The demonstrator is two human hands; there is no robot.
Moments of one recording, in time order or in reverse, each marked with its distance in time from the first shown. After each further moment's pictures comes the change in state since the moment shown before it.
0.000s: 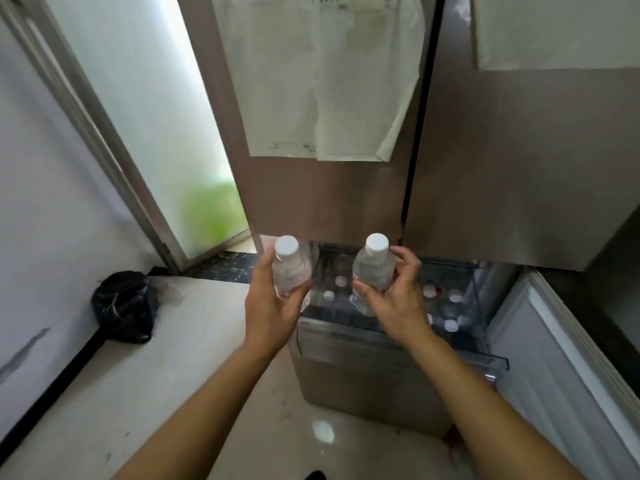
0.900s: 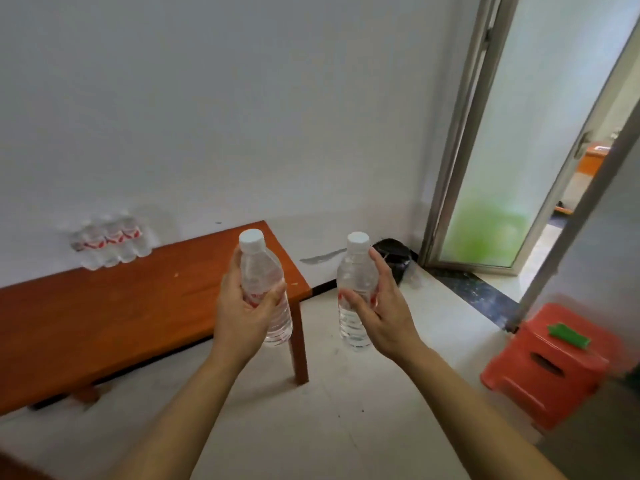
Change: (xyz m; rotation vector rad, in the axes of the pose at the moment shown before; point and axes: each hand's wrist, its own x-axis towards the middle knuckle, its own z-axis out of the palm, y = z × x) left_hand -0.360 -0.067 -0.633 0.169 0.745 -0.399; right_hand -0.367 -0.395 0.420 0.318 -0.827 -0.546
